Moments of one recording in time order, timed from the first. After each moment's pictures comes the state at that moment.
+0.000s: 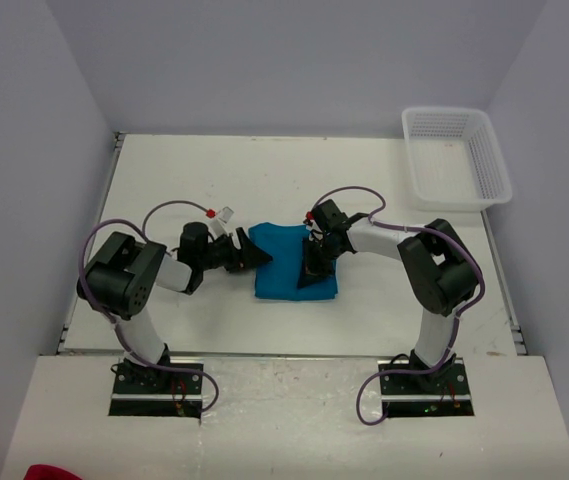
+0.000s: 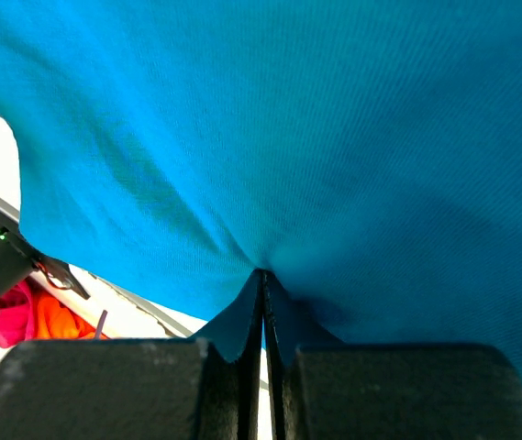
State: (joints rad) left arm -0.30 1.77 0.48 0.79 0.69 -0.75; right arm 0.59 1.88 1.10 -0.47 -0.47 0.61
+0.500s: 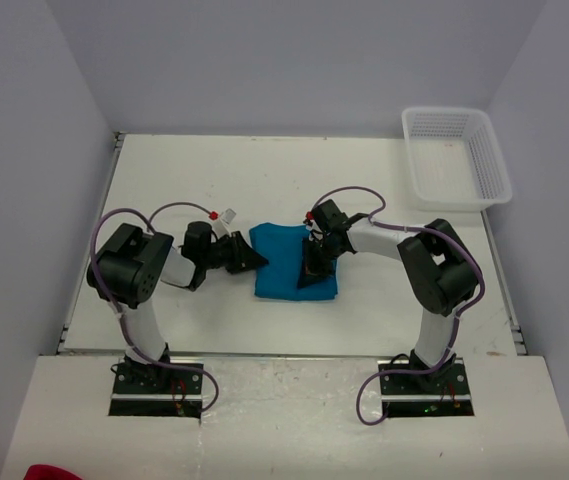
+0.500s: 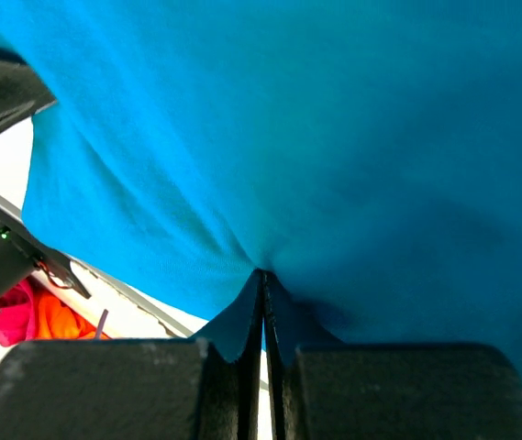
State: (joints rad) left arm -0.29 1.86 0.52 0.77 0.69 -0.75; right arm 0.59 1.88 1.10 -0.46 -0.48 0.61
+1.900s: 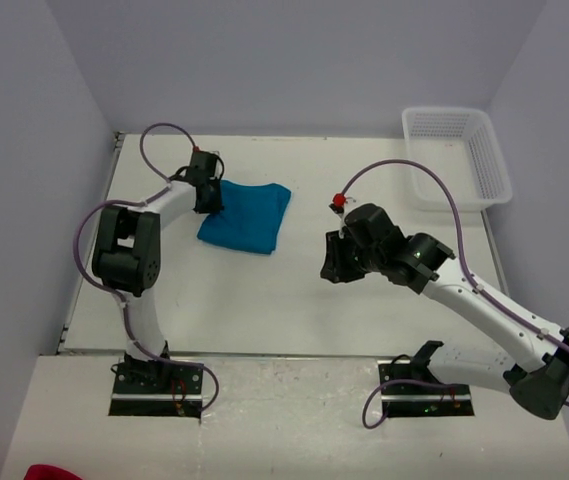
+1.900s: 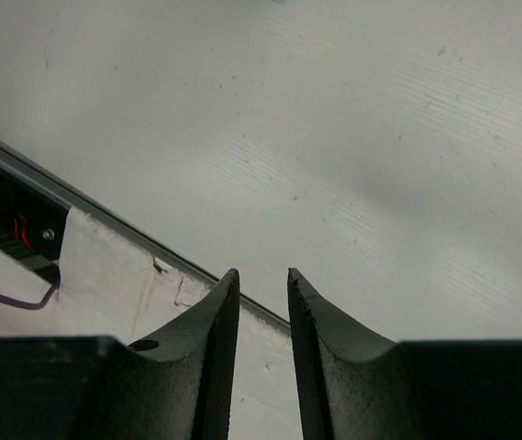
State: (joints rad) left arm -0.23 1.93 1.32 -0.36 -0.11 -0.26; right arm 0.79 1.13 1.10 -0.79 -0.03 0.52
